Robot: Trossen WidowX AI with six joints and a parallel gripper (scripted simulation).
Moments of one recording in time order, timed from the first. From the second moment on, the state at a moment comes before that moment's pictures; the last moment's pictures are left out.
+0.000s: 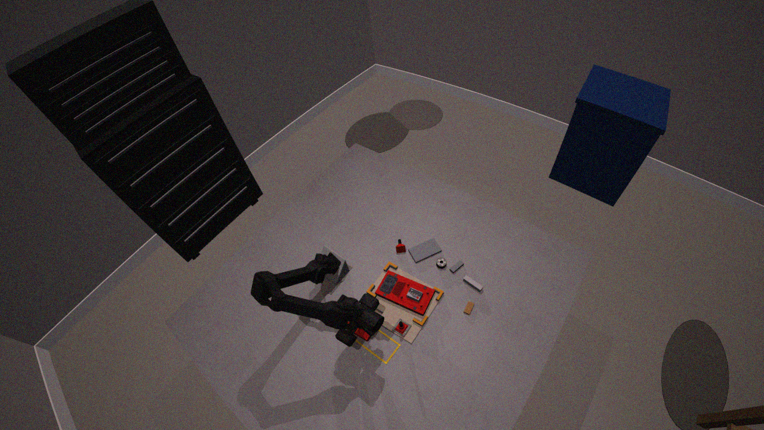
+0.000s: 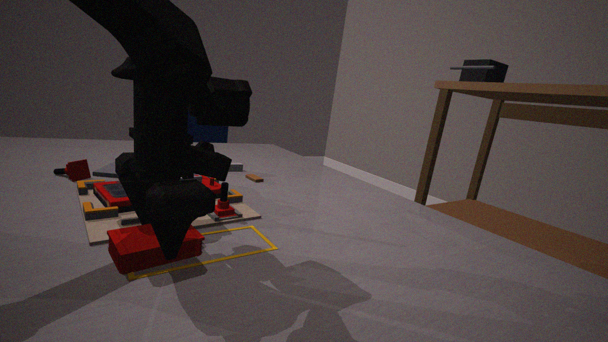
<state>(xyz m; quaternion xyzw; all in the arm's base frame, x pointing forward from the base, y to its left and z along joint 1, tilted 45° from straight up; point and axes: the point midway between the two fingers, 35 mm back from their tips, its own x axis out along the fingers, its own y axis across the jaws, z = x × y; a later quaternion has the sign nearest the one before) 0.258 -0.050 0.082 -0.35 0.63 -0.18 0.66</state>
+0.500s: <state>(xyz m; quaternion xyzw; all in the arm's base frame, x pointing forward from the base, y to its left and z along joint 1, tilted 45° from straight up) 0.258 -0.049 0.082 -0.36 0.63 -0.18 0.66</state>
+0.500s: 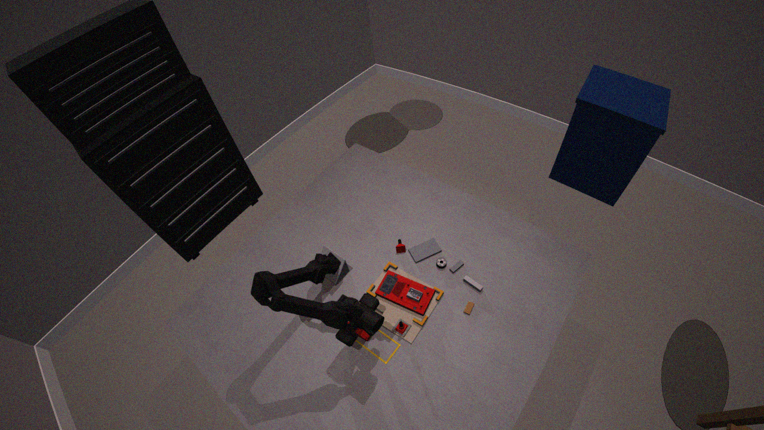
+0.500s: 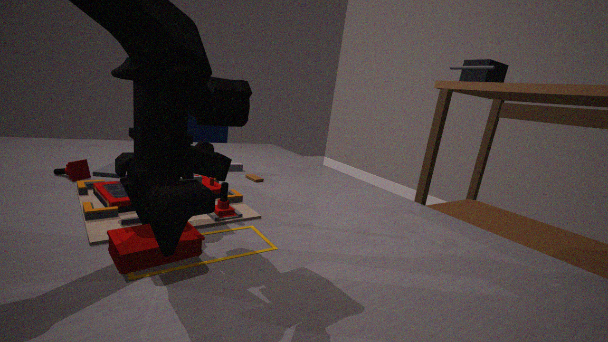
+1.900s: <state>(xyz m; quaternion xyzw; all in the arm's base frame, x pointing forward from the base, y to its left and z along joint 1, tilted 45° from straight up) 0.251 0.024 0.143 -0.36 0.64 -0.18 0.66</state>
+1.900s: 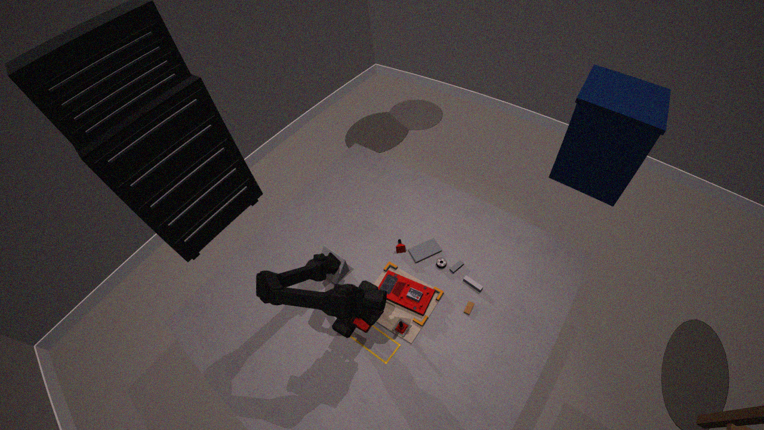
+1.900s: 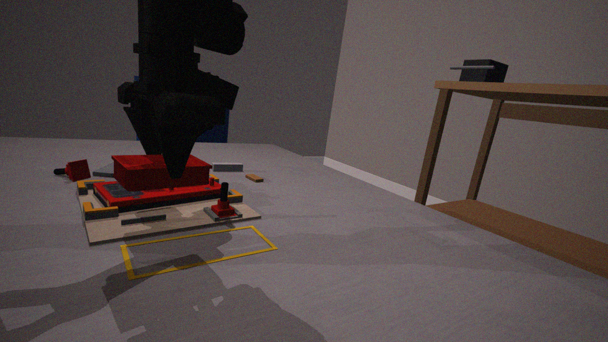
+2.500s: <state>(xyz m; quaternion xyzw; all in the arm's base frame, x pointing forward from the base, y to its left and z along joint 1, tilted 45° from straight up) 0.285 0.078 0.109 -0.37 0.64 -0.17 0.66</state>
